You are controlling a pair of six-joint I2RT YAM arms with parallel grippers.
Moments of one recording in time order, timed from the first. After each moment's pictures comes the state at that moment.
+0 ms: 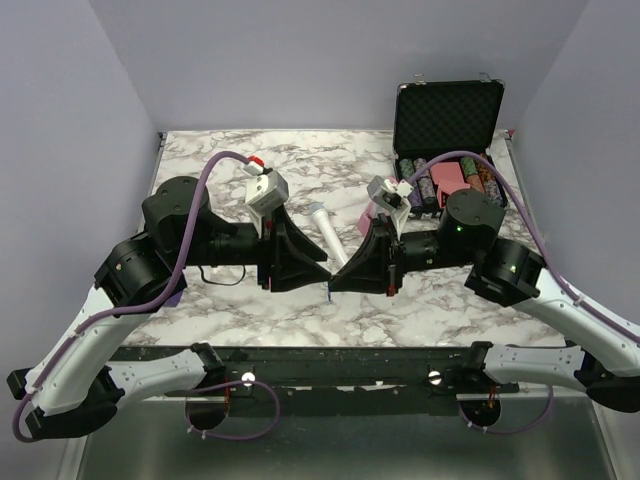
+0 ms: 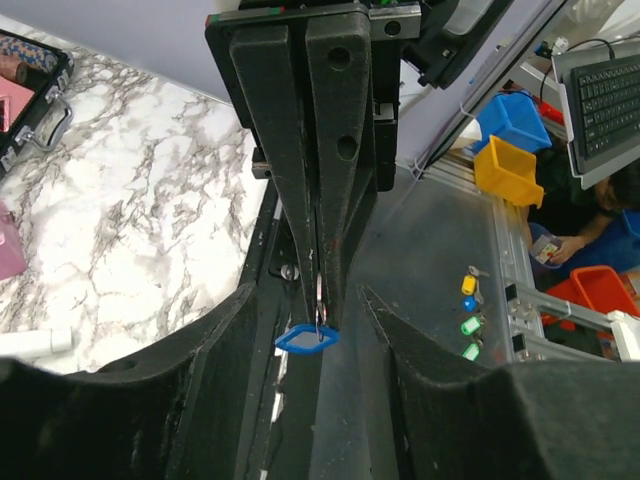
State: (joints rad) left arm -0.86 0.97 1.54 -0.69 0.64 -0.30; right arm 1.02 1.05 1.29 -0.29 -0.65 0.44
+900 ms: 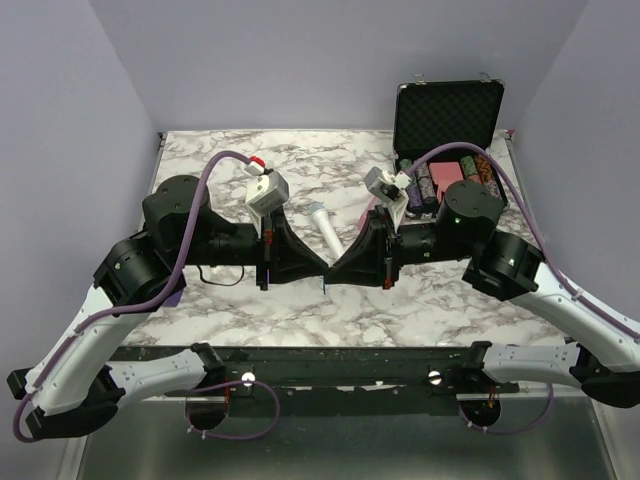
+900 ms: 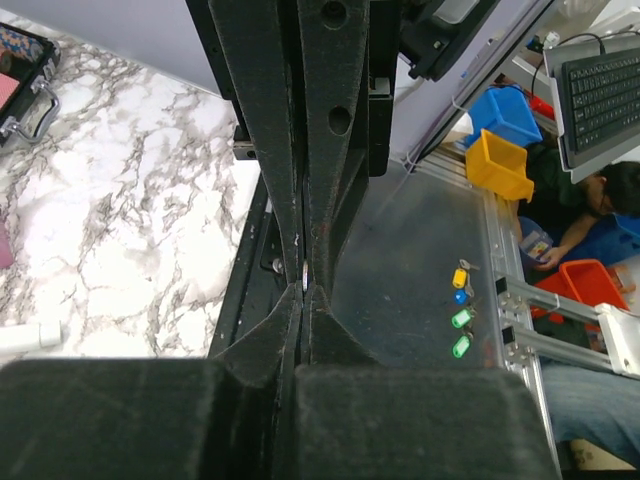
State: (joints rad) left arm -0.86 0.98 1.54 -0.71 0.67 -0.31; right arm 1.02 1.09 1.36 -0.30 -0.64 0.42
